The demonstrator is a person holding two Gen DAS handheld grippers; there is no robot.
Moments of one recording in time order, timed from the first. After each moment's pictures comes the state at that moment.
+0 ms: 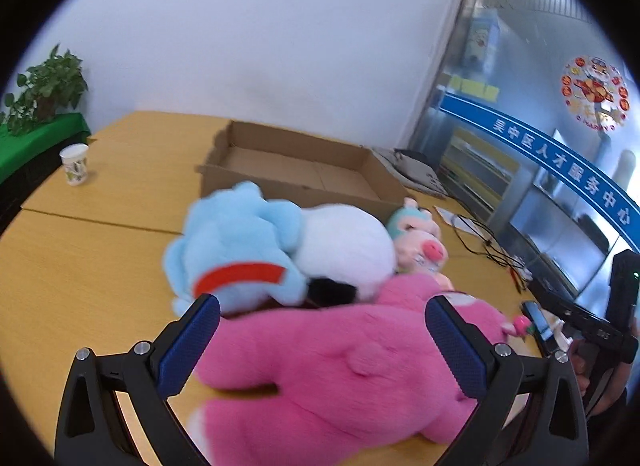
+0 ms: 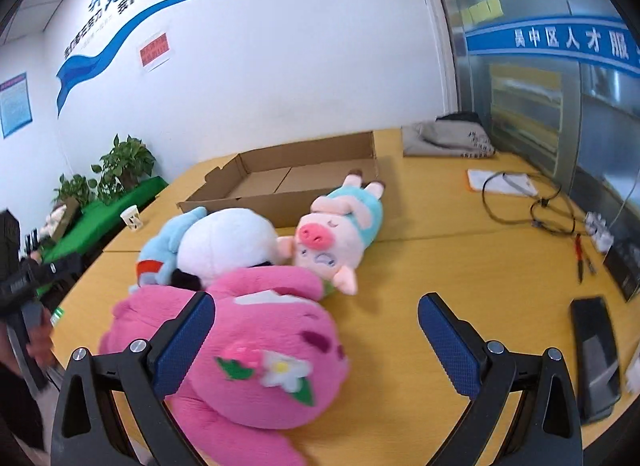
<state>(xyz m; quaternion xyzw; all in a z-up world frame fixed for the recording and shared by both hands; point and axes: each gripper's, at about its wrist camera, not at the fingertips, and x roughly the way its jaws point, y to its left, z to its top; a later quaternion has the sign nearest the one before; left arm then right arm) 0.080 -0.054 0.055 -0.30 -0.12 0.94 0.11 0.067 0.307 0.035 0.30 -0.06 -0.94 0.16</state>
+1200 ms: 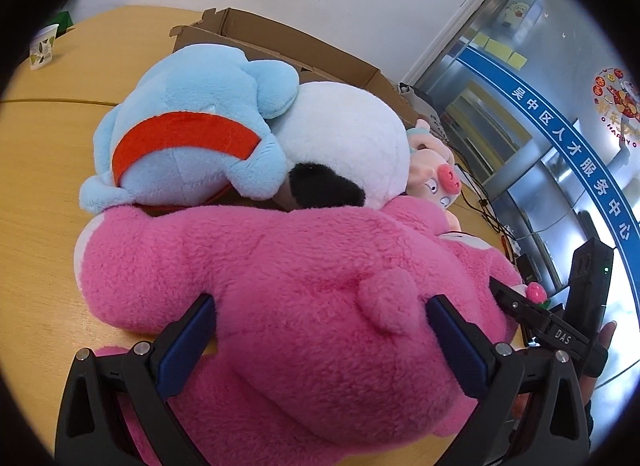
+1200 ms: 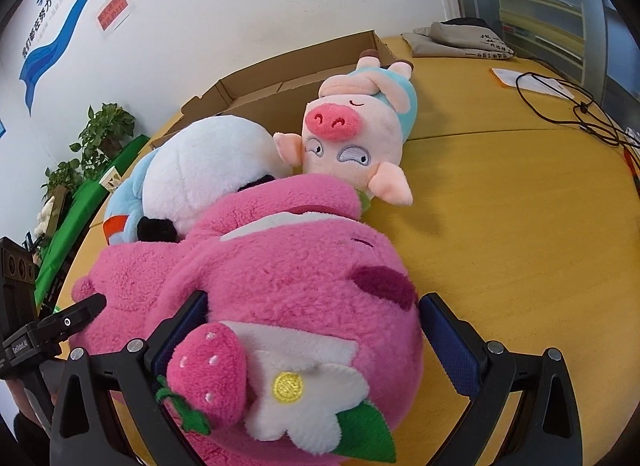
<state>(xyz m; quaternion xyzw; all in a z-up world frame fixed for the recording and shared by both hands) 0.028 -0.048 -0.033 -0.42 -0.21 0.87 0.15 0.014 0.261 -0.051 0.42 -0.09 -0.89 0.15</state>
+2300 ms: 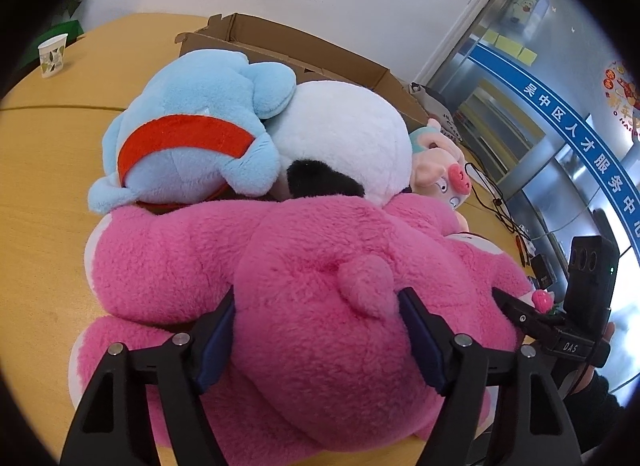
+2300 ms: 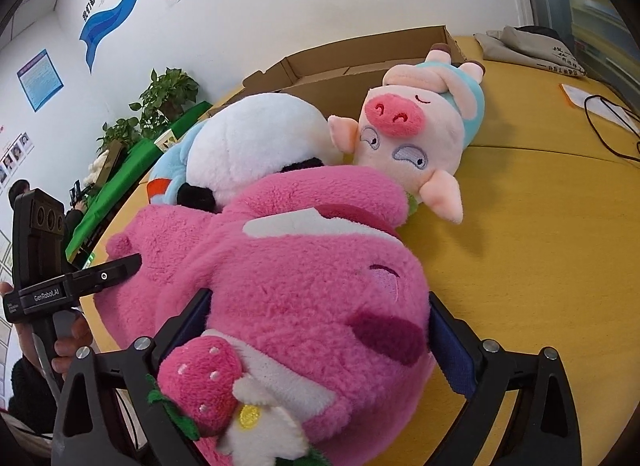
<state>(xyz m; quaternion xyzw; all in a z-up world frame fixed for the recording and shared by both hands) 0.031 -0.035 -0.027 -0.42 -0.20 0.88 0.10 0.001 0.266 -0.062 0.42 -0.06 -0.86 0.29</state>
